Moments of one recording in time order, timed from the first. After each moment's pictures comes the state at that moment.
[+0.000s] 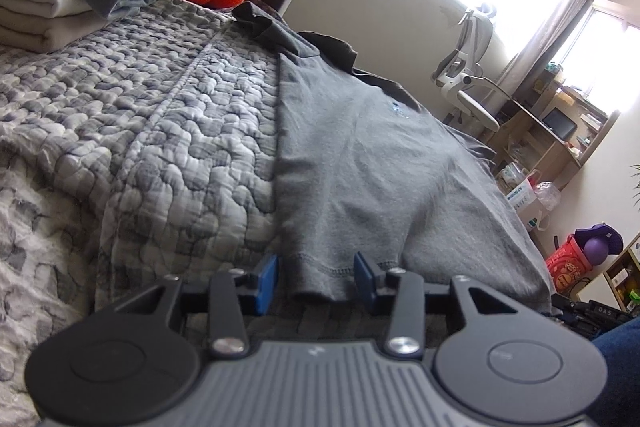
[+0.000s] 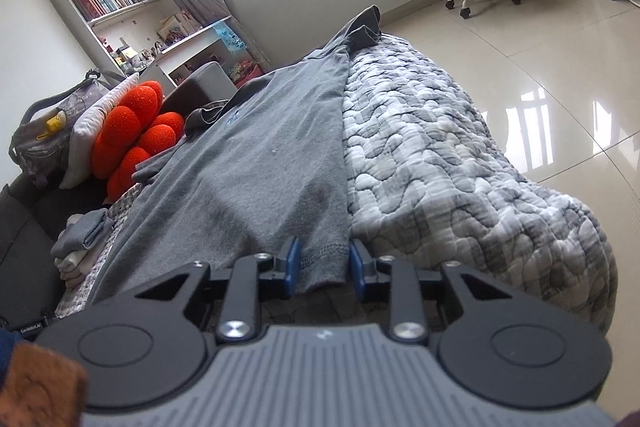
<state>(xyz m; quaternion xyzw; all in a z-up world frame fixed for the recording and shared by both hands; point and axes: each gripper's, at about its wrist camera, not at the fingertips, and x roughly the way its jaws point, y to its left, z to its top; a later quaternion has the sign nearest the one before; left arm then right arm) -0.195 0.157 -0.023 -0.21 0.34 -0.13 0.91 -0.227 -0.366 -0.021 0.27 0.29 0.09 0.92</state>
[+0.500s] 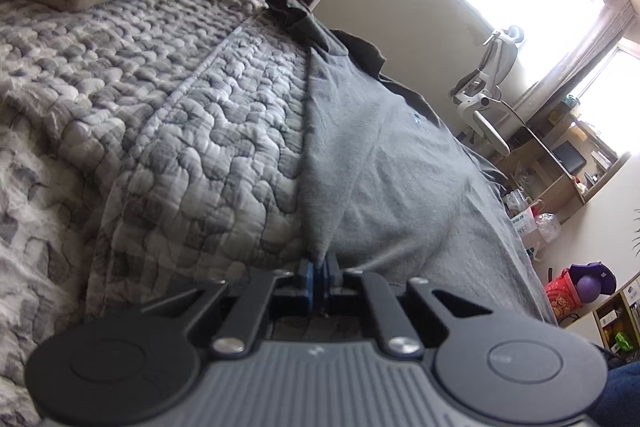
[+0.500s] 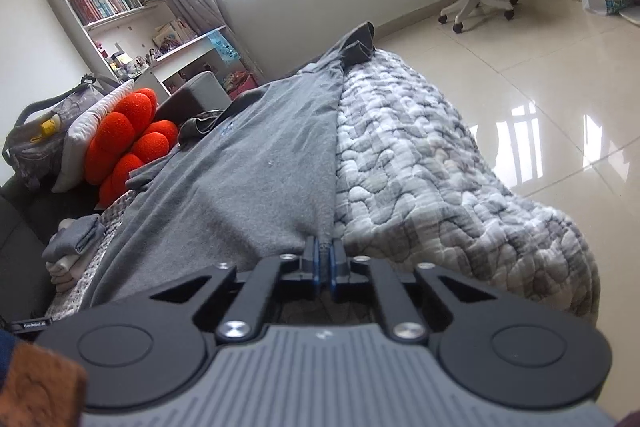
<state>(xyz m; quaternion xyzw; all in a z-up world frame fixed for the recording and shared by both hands) -0.196 0.168 -0.023 -0.26 0.33 -0.12 0.90 -0.239 -0.365 -0.007 0.25 0.27 0.07 0.93</state>
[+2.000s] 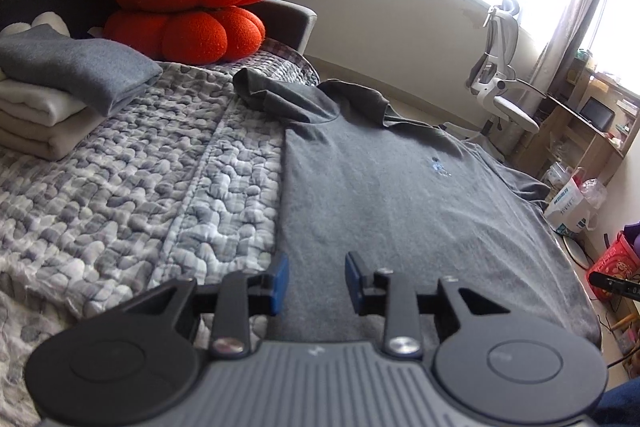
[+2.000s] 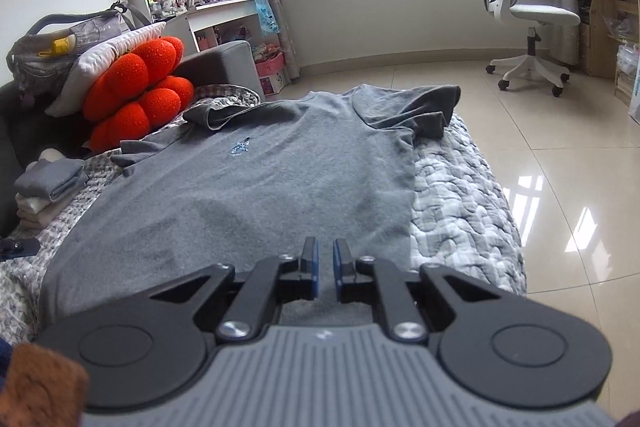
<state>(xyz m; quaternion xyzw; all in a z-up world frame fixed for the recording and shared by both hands) -0.140 0.149 0.035 -0.14 0.32 -0.08 0.94 -0.142 -0.319 0.032 0.09 0.28 0.10 0.95</state>
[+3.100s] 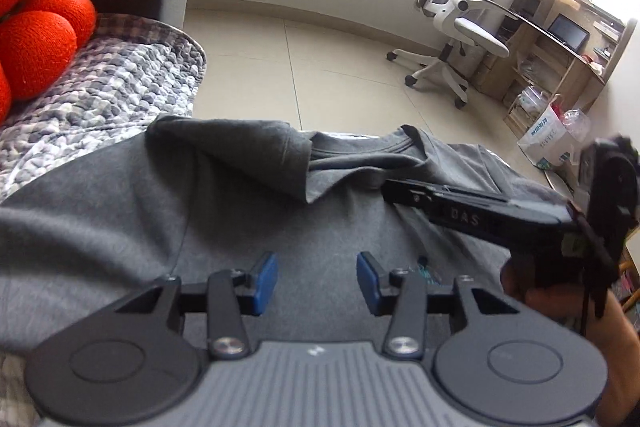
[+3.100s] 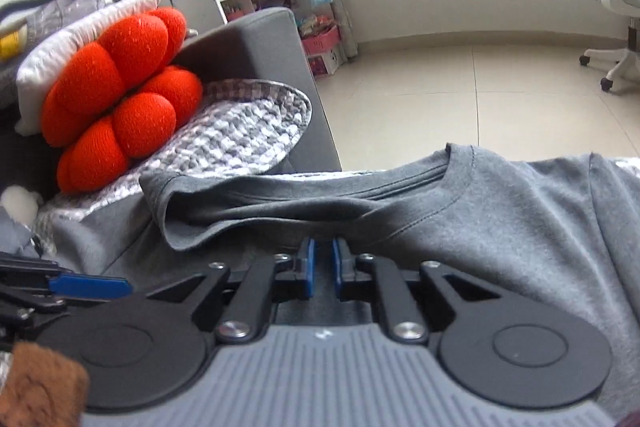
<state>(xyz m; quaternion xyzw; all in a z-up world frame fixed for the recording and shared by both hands) 0.178 0.031 0.024 -0.07 0.41 -0.19 0.89 0.183 -0.204 -0.005 0.12 0.31 0.19 0.92</state>
